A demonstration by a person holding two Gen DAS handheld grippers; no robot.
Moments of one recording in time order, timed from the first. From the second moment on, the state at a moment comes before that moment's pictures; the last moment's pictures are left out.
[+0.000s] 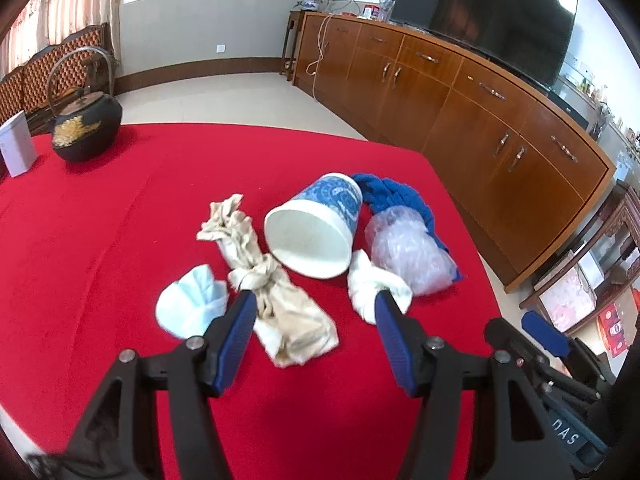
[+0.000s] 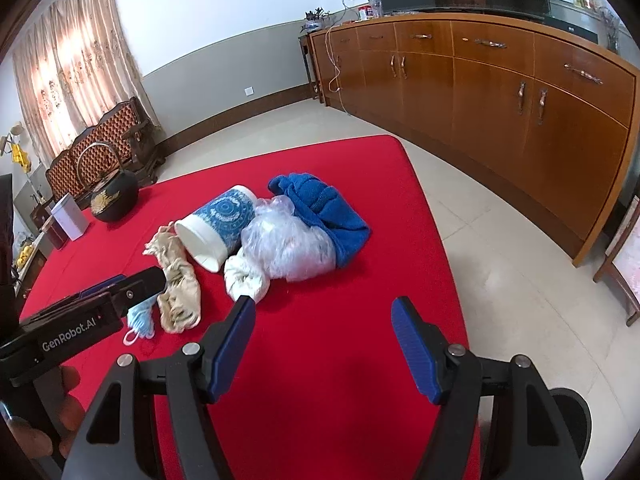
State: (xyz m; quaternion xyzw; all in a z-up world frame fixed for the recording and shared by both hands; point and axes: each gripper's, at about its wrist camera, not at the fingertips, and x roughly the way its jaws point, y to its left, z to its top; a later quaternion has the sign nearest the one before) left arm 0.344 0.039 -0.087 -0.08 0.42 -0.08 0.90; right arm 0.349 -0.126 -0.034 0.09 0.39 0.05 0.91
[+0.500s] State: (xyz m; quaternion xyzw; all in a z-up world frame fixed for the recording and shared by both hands) left arm 0.384 0.032 -0.099 -0.10 0.42 -0.08 0.90; right arm 0.409 -0.118 -0.045 0.09 0.40 0.06 0.91
